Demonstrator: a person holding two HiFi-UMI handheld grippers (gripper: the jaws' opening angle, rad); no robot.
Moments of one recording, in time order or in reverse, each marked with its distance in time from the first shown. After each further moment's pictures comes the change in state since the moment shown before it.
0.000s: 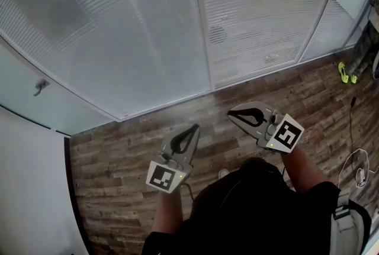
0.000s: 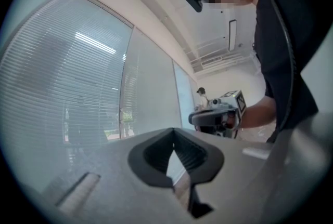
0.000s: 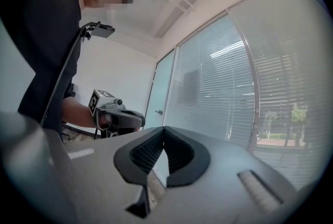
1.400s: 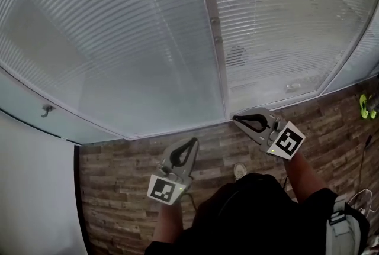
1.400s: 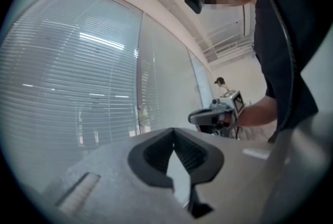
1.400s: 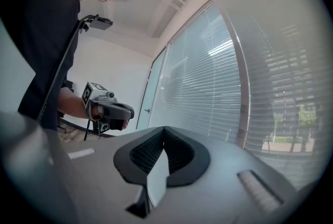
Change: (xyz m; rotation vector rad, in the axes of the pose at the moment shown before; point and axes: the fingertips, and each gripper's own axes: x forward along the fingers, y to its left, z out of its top) left arm 0.144 0.141 -0.010 0.038 0.065 0.161; right arm 0.063 -0.225 -0.030 -0.019 -0.028 0.060
